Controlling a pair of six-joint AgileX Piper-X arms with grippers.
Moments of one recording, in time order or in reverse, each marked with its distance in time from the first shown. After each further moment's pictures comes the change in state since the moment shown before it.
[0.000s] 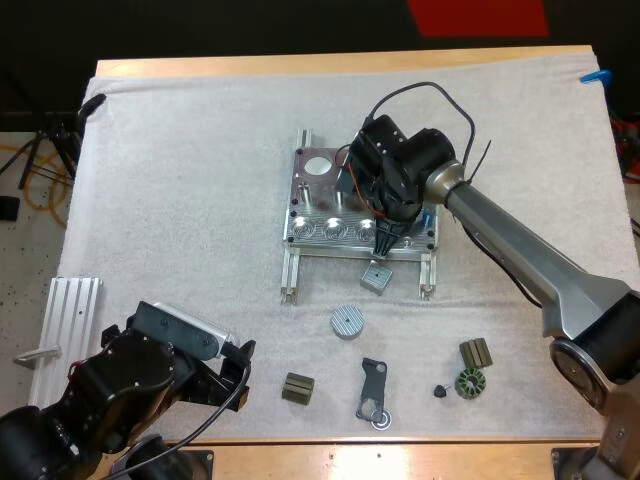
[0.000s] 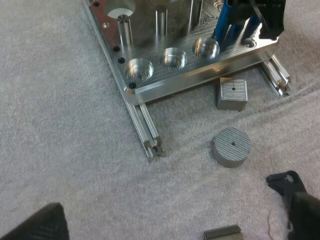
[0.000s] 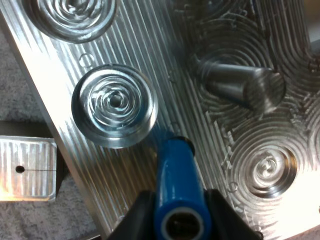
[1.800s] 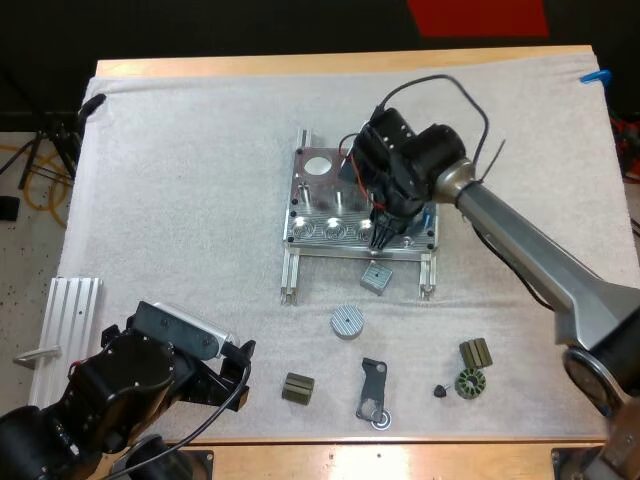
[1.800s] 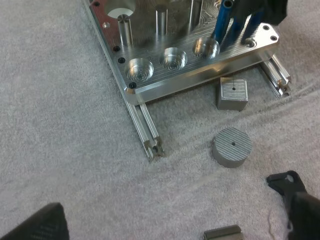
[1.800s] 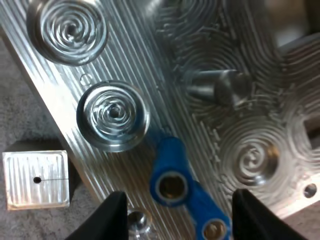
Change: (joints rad) left arm 0.000 0.000 0.000 0.000 0.000 0.000; right arm -0.001 -0.063 -0.002 -0.009 -0.024 0.091
